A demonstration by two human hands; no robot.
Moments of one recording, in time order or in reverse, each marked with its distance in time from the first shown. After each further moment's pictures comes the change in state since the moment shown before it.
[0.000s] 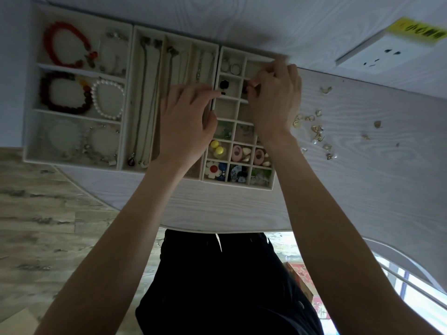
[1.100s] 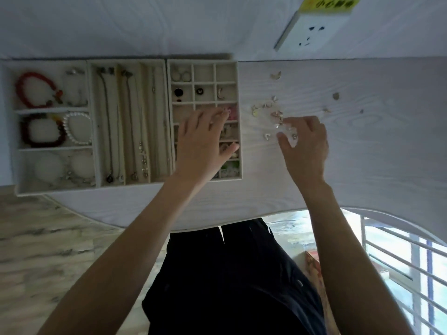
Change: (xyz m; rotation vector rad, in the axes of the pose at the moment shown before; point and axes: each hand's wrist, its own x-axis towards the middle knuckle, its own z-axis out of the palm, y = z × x) left_hand -0.018 0.067 0.032 0.165 -0.218 0.276; right_hand -0.098 0.118 -0.072 0.149 -0.116 0.309
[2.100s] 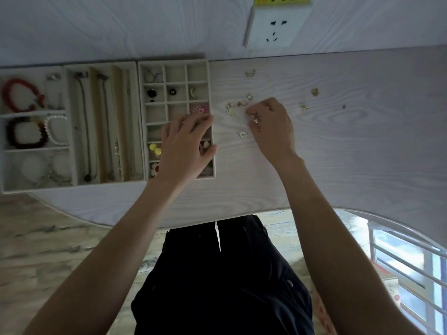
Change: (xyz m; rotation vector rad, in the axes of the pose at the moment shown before) left_hand 0.000 0.028 0.011 0.041 0.059 -0.011; right_hand 0.040 0.019 0.016 0.085 -0.196 -0.149
